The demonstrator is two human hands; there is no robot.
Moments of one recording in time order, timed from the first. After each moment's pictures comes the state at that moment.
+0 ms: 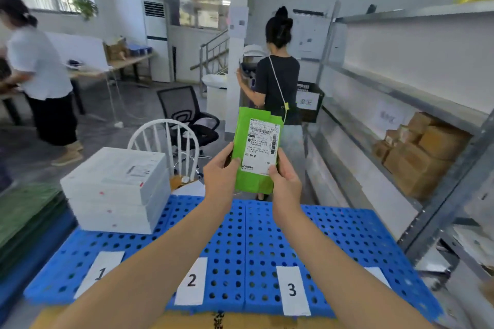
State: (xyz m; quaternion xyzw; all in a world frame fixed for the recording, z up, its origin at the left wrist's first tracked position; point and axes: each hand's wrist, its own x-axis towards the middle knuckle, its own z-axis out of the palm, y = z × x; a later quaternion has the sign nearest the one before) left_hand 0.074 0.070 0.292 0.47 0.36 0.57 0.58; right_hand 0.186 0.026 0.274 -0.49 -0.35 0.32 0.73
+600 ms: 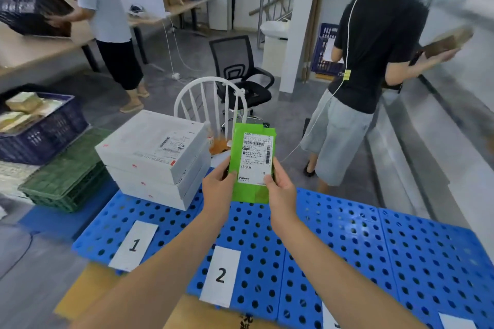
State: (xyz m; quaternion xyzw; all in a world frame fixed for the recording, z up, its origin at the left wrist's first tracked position) left_hand 0.033 0.185 0.175 0.40 0.52 0.54 0.53; right_hand 0.154 0.167 0.160 -0.54 -0.36 0.45 0.62
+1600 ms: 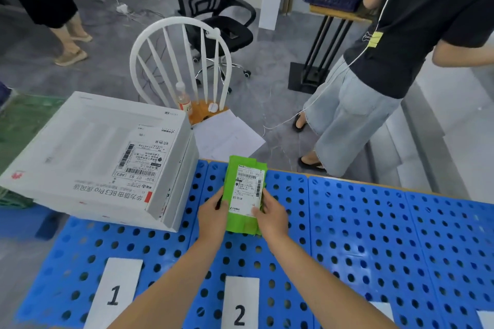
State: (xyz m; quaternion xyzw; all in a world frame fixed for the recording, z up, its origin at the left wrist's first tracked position) left_hand -0.001 0.303 0.002 0.43 0.64 0.32 0.55; right_hand 0.126 0.270 0.007 -0.77 -0.31 0.44 0.33
